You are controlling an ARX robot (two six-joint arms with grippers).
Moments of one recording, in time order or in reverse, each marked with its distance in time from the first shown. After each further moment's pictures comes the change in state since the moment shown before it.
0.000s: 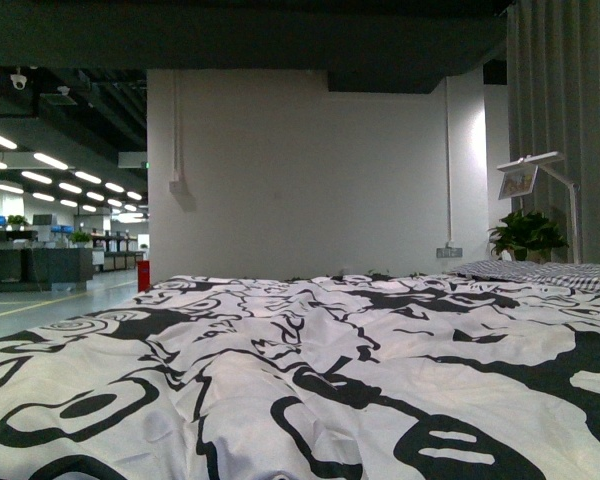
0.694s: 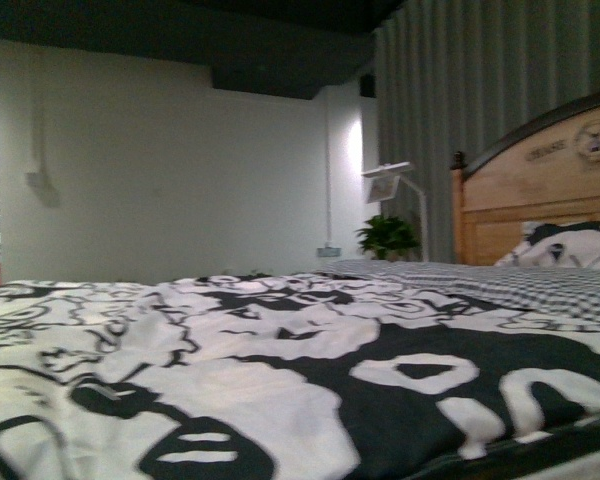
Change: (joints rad) left arm 0.000 0.000 0.000 0.000 0.001 0.000; right arm 0.003 0.001 0.000 -0.005 -0.004 0.000
